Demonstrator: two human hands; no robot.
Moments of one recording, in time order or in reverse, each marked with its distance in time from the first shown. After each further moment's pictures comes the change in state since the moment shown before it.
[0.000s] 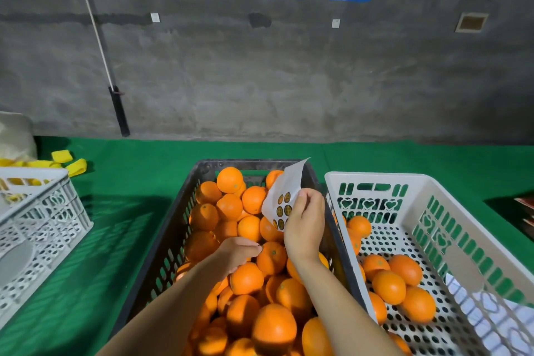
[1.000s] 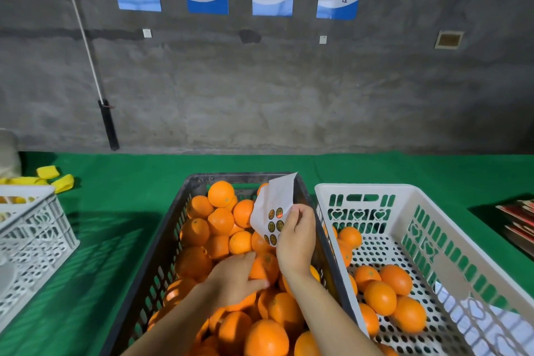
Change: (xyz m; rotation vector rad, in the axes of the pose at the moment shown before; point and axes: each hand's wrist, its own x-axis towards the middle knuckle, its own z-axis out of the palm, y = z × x) left_hand -0.027 0.020 0.004 0.660 -0.159 0.369; right_hand -0.001 0.004 -0.001 0.037 0.021 0.049
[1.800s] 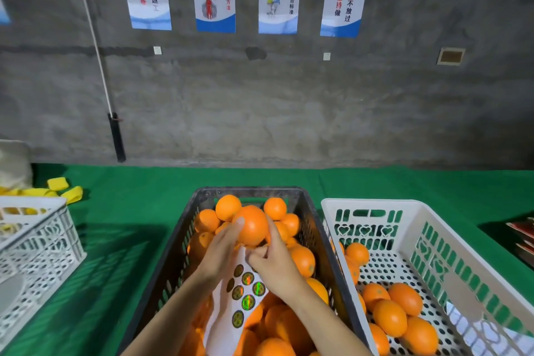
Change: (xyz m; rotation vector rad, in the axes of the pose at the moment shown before) left_hand -0.017 0.019 -0.073 -1.355 0.299 0.078; right_hand -0.018 -0.005 0.007 0.274 -0.864 0.119
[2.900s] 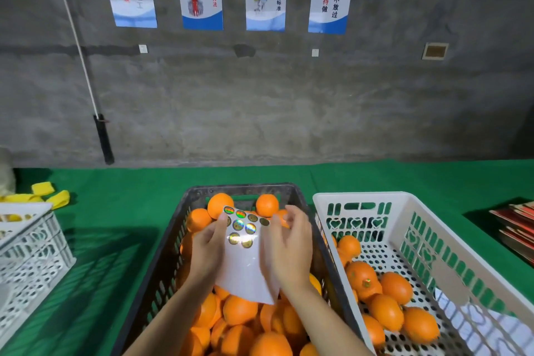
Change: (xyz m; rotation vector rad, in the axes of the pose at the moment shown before) left_hand 0.003 -0.018 -0.005 0.229 0.390 0.129; right_hand -0.001 -0.013 -0.012 -0.358 0.754 -0.185
